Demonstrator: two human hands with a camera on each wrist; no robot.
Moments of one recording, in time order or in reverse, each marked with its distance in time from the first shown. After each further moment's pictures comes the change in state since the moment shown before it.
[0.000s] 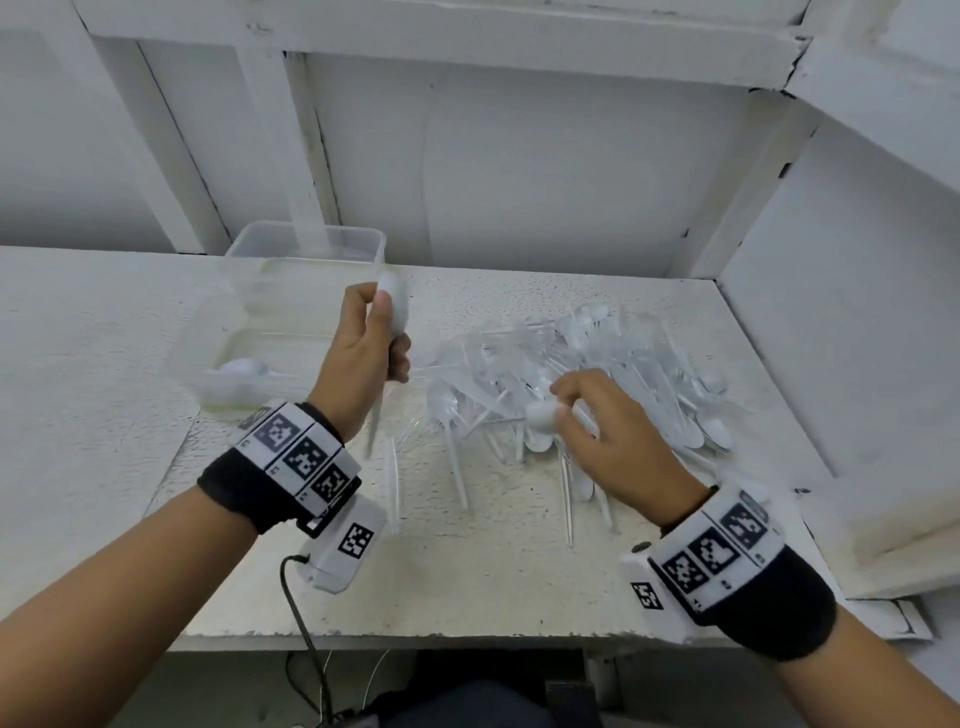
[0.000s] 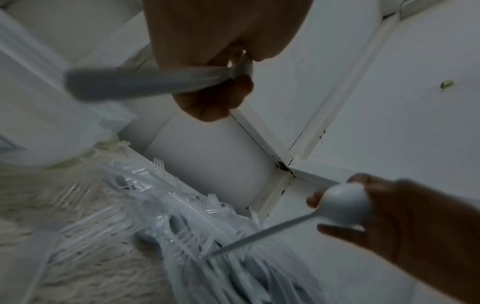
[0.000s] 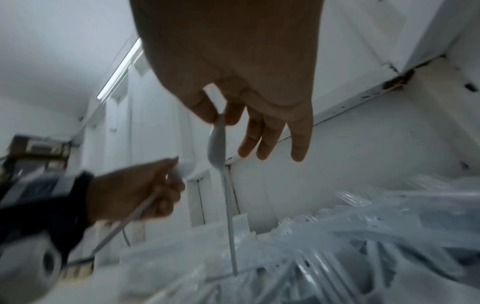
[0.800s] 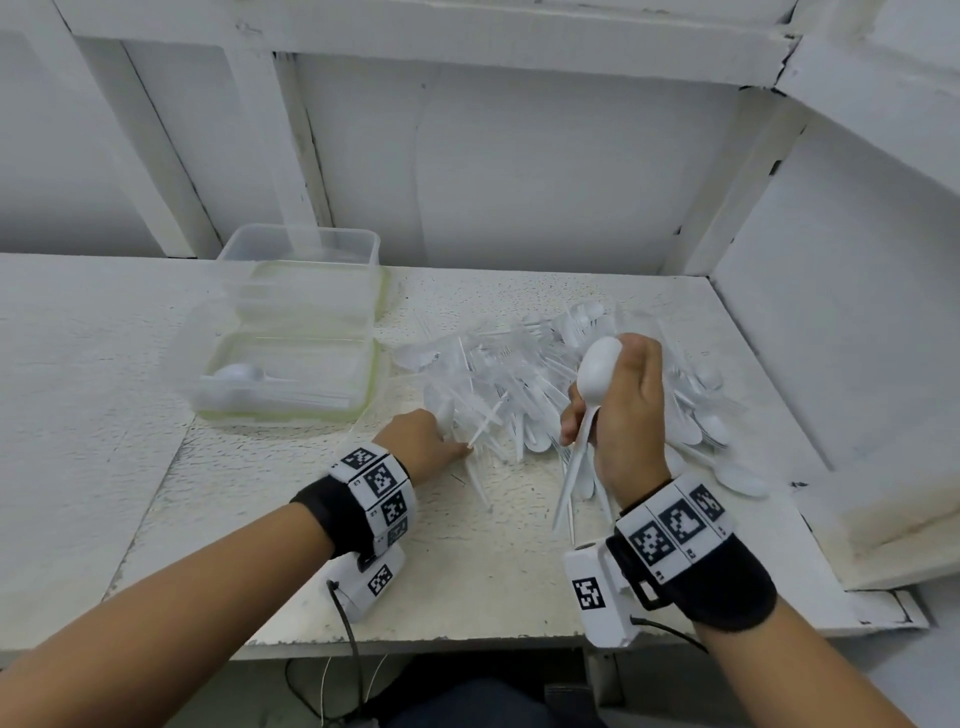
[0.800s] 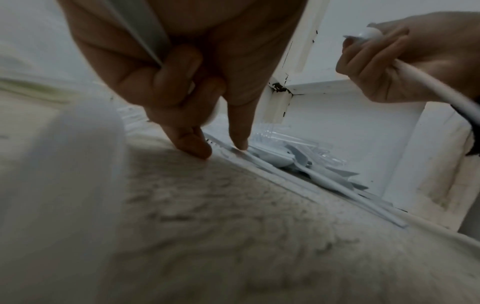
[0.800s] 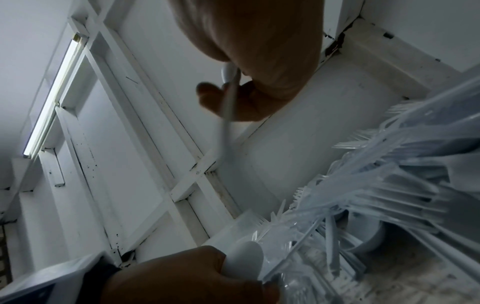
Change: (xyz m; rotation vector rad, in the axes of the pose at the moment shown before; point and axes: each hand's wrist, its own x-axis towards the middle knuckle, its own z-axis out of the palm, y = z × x) left_hand -0.007 -0.071 0.030 1.076 -0.400 -0.410; right_hand 0.017 -0.021 0.013 0.842 0.492 0.294
